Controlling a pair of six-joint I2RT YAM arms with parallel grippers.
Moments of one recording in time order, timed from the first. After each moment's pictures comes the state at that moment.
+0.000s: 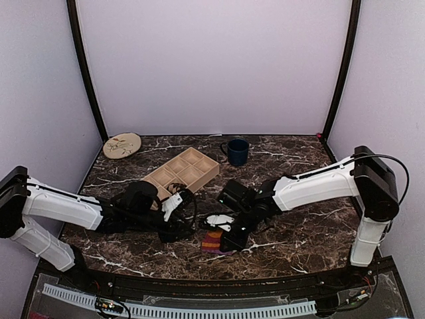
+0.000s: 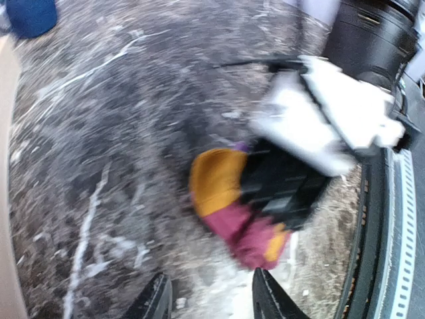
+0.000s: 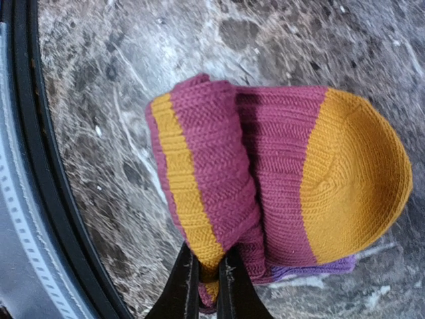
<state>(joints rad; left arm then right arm) -0.89 1.39 0.54 0.19 0.29 -0.06 1.09 1.83 1.13 -0.50 -0.33 -0.06</state>
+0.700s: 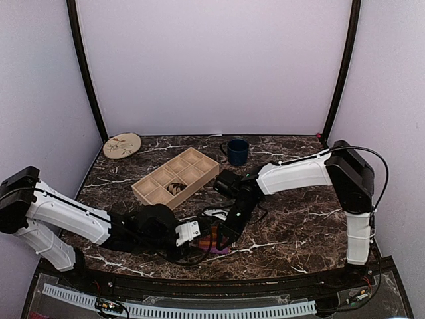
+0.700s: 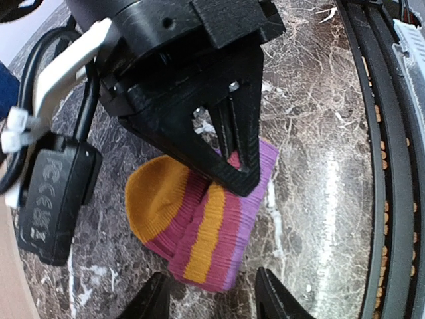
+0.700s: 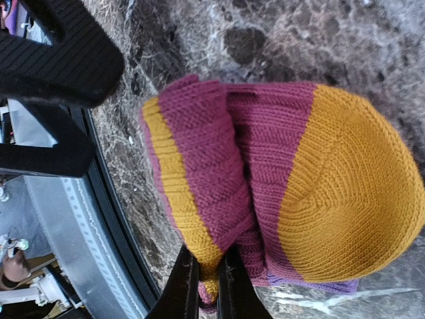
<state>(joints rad) -1.18 1.46 0.55 0.21 -0.01 0.23 0.98 2.03 1.37 -0.76 -0.64 -0.10</state>
